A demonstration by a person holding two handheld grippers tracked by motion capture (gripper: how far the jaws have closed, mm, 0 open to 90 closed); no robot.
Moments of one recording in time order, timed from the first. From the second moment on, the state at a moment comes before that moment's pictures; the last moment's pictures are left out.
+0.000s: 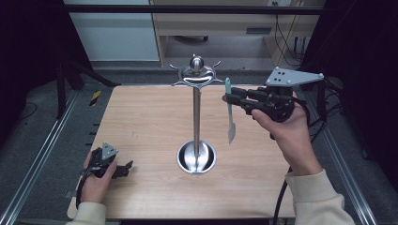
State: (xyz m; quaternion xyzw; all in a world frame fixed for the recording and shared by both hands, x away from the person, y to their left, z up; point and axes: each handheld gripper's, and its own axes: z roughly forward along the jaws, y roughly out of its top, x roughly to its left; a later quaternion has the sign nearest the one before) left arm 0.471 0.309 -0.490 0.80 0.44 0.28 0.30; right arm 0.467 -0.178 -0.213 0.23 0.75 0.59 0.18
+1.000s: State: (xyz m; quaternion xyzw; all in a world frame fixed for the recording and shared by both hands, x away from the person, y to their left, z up) left arm 0.471 0.308 -0.490 0.80 0.44 0.28 0.30; right arm 0.473 -0.168 -0.216 0.24 0.76 0.58 0.17
